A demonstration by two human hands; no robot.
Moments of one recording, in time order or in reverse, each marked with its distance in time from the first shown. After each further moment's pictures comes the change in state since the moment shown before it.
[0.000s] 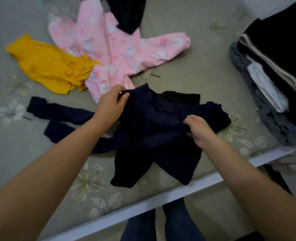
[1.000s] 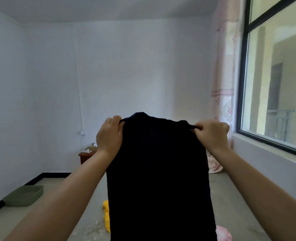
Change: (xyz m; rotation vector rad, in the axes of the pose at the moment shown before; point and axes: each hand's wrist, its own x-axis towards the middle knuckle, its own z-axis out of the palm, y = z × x) left_hand -0.079 0.230 -0.409 0.351 1.170 0.290; right_hand -0.326 -0.402 0.024 -0.649 0.711 -1.608
